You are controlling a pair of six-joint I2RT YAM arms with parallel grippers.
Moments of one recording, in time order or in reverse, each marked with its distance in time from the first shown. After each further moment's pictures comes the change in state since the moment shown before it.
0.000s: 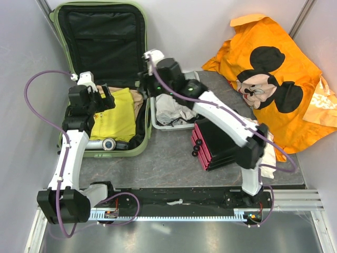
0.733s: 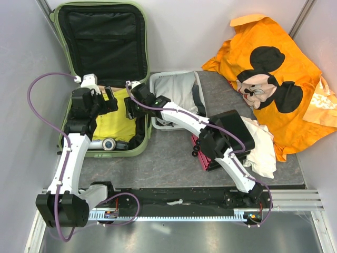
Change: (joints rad) left arm -0.042 -0.040 -0.039 0.005 -0.029 0.001; right arm 0.074 0.522 0.206 0.065 -0.090 0.161
